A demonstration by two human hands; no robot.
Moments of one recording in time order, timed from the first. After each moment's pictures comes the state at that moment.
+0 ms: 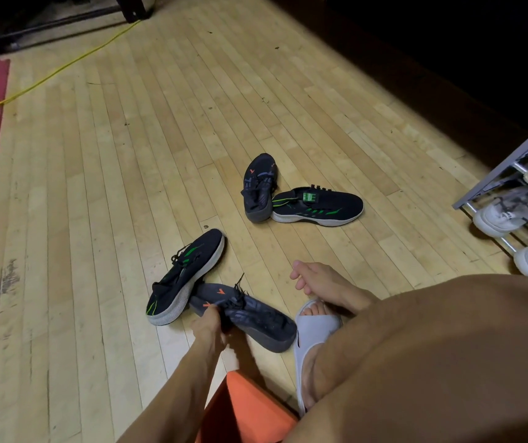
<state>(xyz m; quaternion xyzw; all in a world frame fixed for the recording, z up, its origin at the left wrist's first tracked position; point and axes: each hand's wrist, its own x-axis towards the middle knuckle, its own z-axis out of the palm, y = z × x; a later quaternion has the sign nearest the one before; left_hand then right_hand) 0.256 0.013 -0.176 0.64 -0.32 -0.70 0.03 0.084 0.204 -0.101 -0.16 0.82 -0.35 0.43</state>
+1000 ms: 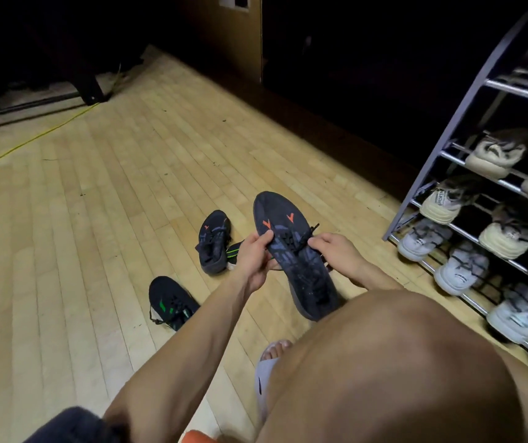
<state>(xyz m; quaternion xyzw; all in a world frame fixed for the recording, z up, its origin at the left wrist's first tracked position) 0.068 0.115 0.028 0.24 -0.49 -0.84 0.01 -0.003 0.284 0.029 -0.08 0.85 -0.47 0.22</state>
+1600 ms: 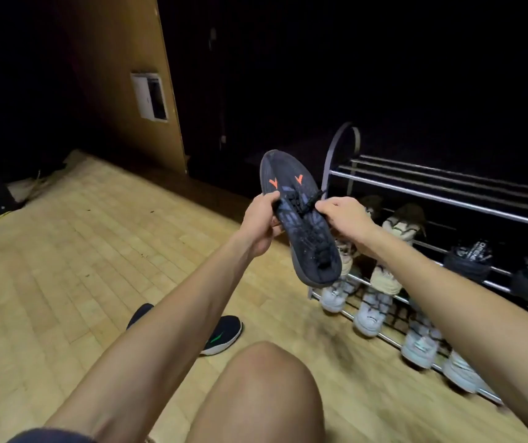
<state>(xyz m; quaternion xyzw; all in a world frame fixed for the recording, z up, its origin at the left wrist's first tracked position) -0.035 0.267 0.235 0.02 -0.56 -0.83 -0.02 -0.045 0.438 0.237 -0.05 0.85 -0.53 -0.06</state>
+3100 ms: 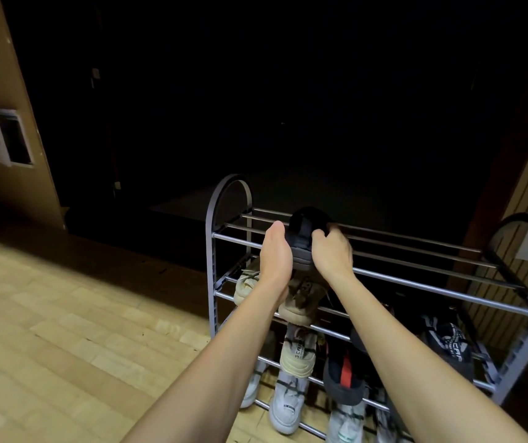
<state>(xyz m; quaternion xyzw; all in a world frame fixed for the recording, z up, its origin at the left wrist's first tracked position) -0.158 0.520 0.243 -0.02 -0.61 -0.79 -0.04 -0.168 0.617 0.242 0.22 0.81 -0.48 -0.27</state>
